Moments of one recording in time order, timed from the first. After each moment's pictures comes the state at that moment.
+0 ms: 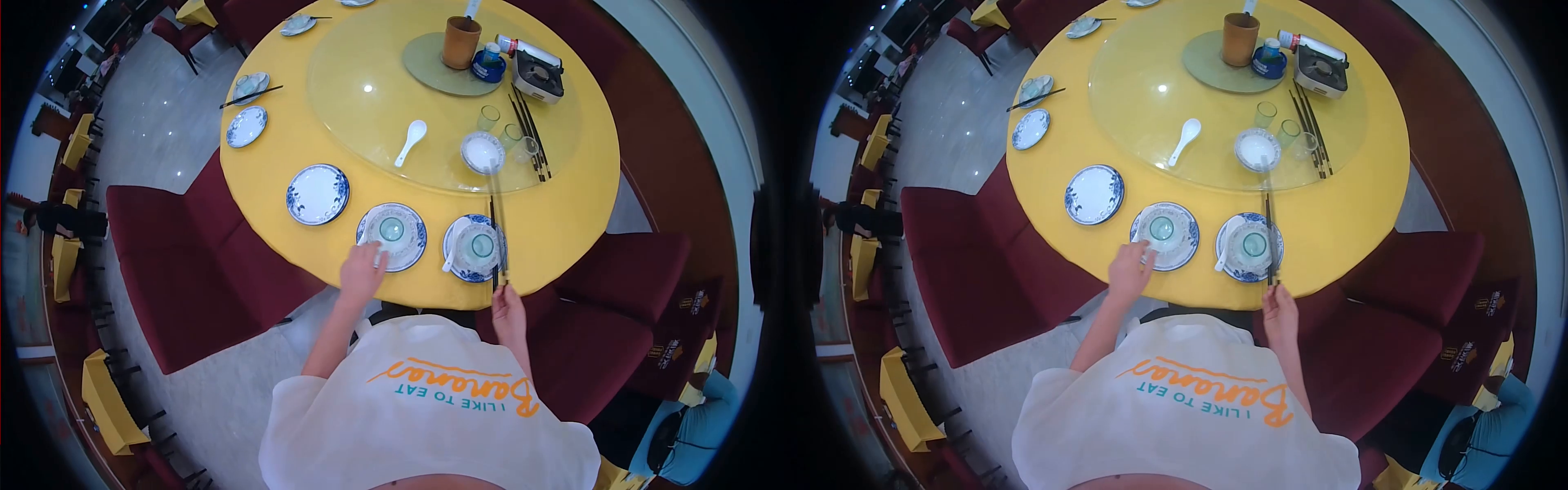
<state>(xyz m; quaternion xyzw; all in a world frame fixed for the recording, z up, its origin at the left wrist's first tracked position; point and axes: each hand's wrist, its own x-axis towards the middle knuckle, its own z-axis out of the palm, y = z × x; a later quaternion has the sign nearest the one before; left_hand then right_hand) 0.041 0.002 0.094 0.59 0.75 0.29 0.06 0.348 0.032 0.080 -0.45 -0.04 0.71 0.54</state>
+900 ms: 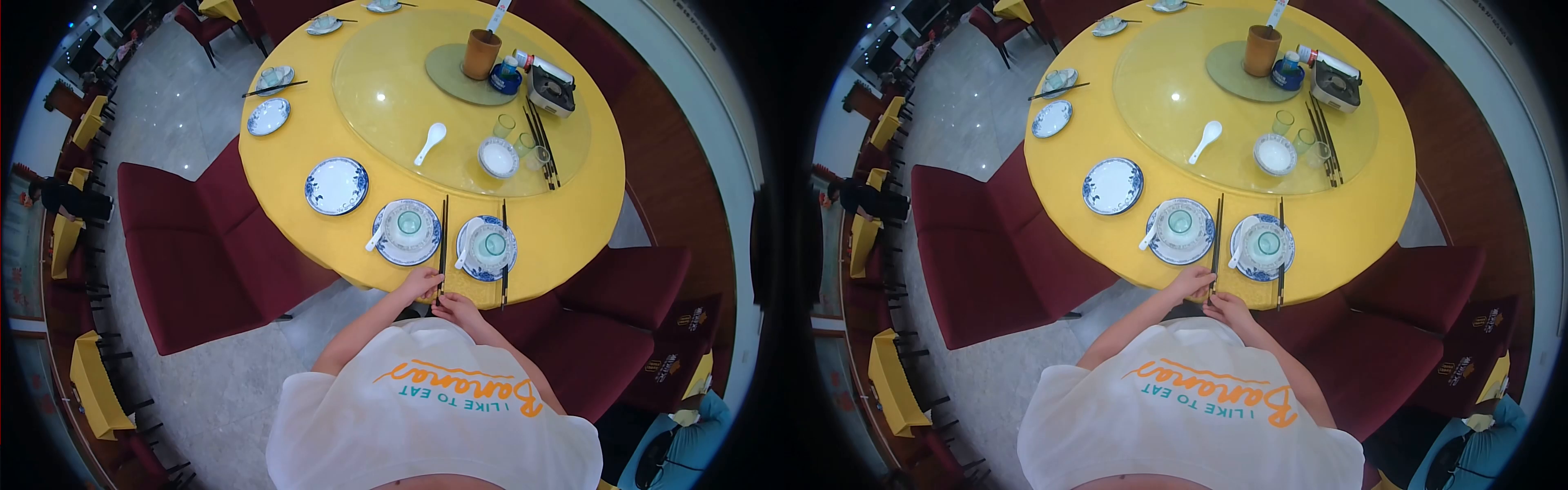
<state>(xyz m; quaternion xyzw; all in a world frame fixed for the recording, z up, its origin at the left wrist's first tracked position) 0.105 0.003 0.011 0.30 0.57 0.34 0.69 0.267 0.004 0.020 -0.48 -0.22 0.84 0.13</state>
